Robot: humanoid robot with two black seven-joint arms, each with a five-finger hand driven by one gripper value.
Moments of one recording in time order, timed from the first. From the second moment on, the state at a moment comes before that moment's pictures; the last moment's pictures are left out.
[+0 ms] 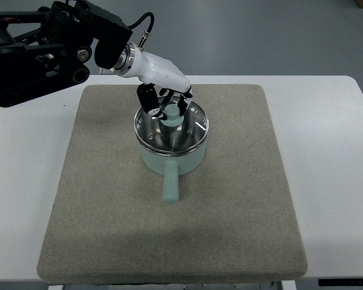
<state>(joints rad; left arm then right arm) -1.56 0.47 0.02 -1.22 1.52 -0.50 -0.20 0.03 0.00 -0.06 0.17 0.03 -0.06 0.10</state>
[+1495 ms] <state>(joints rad) -1.55 0.73 0.02 -1.20 1.56 -0.27 -0.20 0.03 0.00 -0.06 0.17 0.03 -0.06 0.10</state>
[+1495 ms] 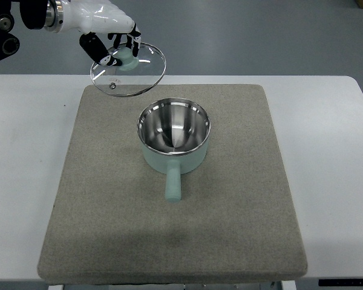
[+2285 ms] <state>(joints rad) -1.30 0.70 0.02 -1.08 1.69 -0.13 -0.20 0.03 0.00 -0.06 0.17 0.03 -0.06 0.10</state>
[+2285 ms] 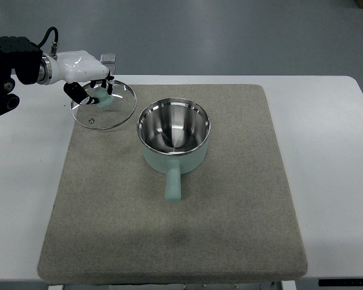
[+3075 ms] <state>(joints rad) -1.25 0.68 0.03 -1.07 1.69 -0.12 -0.20 0.03 0.00 -0.06 0.17 0.03 -0.06 0.10</state>
